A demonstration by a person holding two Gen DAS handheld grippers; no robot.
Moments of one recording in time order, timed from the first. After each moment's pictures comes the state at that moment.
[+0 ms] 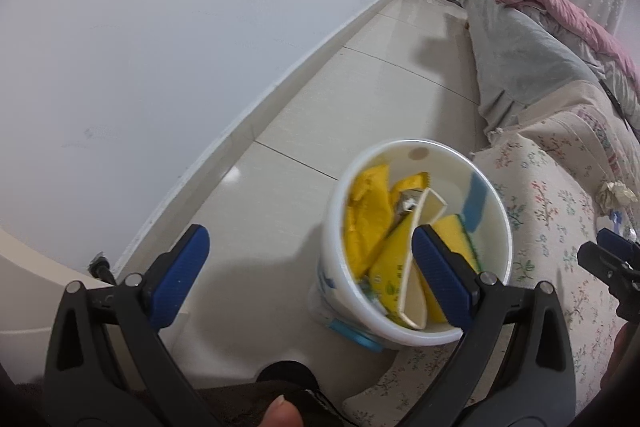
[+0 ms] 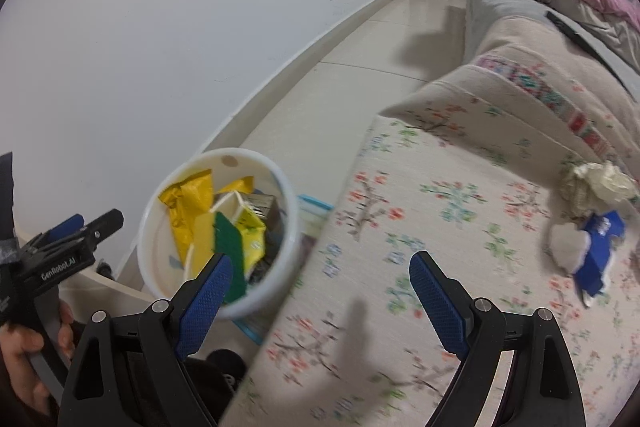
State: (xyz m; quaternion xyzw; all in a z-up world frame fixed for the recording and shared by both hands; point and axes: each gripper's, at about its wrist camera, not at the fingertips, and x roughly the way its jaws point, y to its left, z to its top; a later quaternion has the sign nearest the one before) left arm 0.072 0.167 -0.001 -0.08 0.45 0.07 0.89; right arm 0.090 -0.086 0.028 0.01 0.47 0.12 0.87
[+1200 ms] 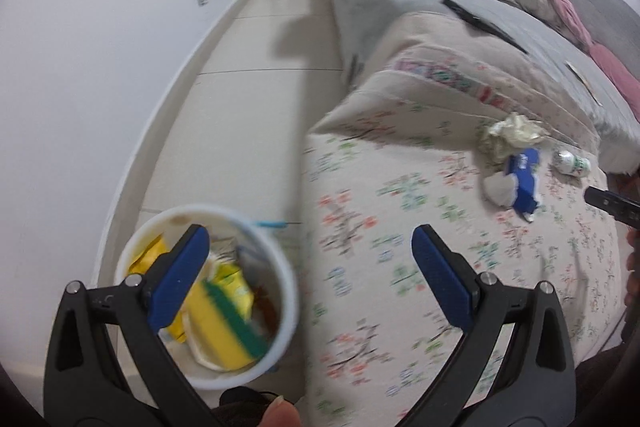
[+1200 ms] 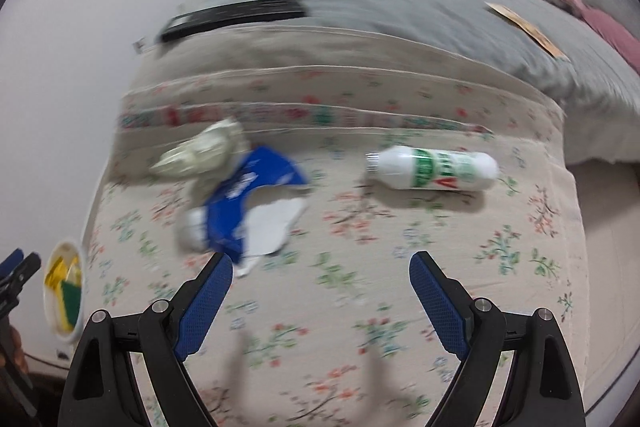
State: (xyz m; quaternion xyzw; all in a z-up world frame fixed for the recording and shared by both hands) left arm 0.122 -0.030 0.049 0.05 0.46 -0.12 0.88; right arm 0.030 -0.380 0.037 0.14 0.47 -0.12 0.86
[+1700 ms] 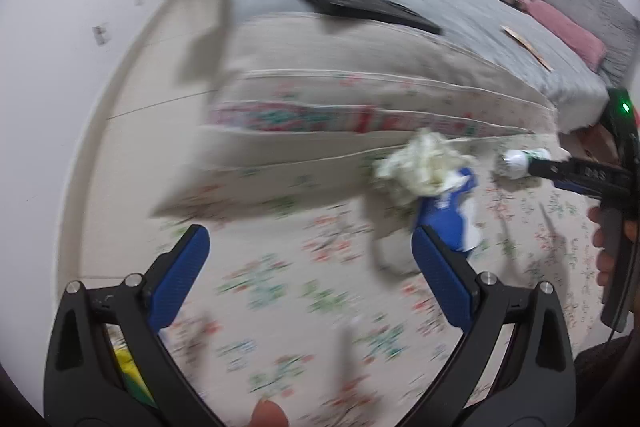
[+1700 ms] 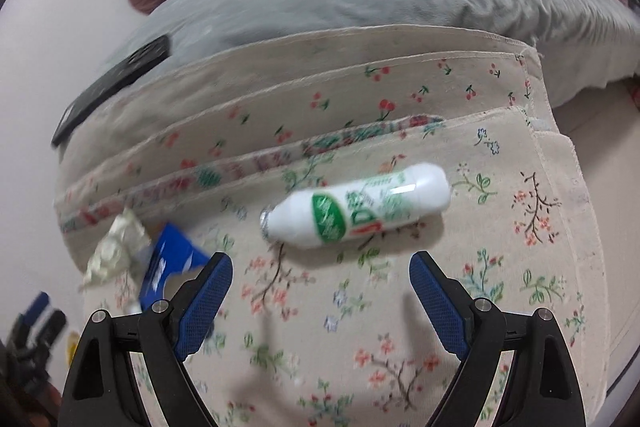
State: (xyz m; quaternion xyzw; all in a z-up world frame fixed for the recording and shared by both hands) left arm 0.163 -0.158 0.037 0.10 0.45 -0.25 0.85; right arm 0.065 -0.475 0.011 0.27 0.47 -0.18 0.82
